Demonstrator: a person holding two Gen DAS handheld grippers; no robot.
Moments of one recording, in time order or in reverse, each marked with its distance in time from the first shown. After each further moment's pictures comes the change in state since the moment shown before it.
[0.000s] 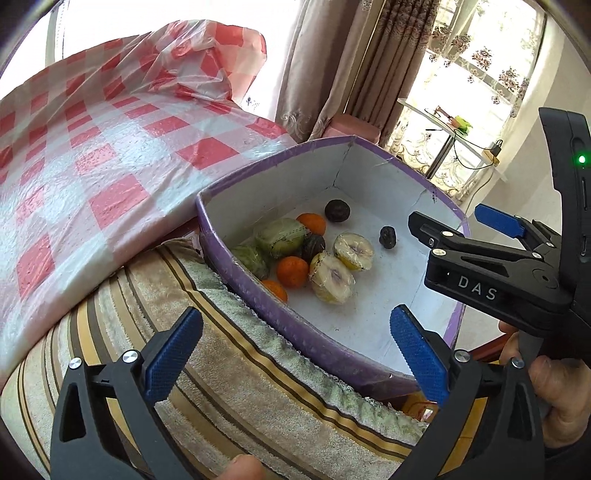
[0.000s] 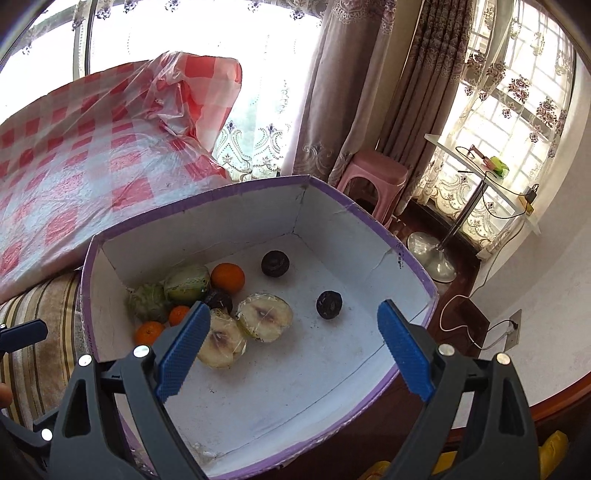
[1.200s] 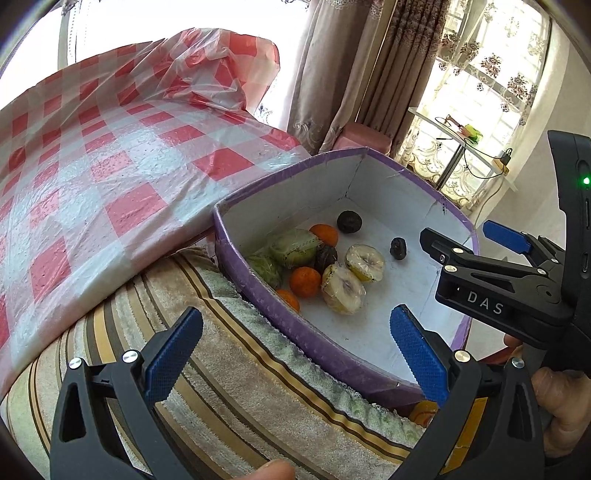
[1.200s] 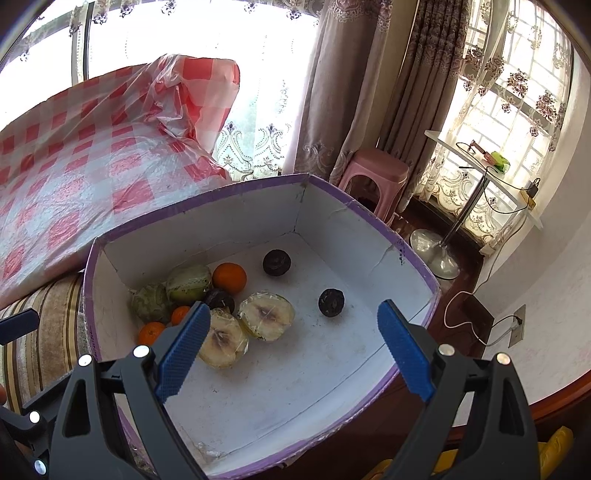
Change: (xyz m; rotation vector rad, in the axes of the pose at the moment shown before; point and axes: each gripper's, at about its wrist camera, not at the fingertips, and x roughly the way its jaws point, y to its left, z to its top) left arm -0.005 0.005 0.004 -0.023 -0.024 0.037; right arm 0.001 -0.003 -0.001 0.015 0.005 0.015
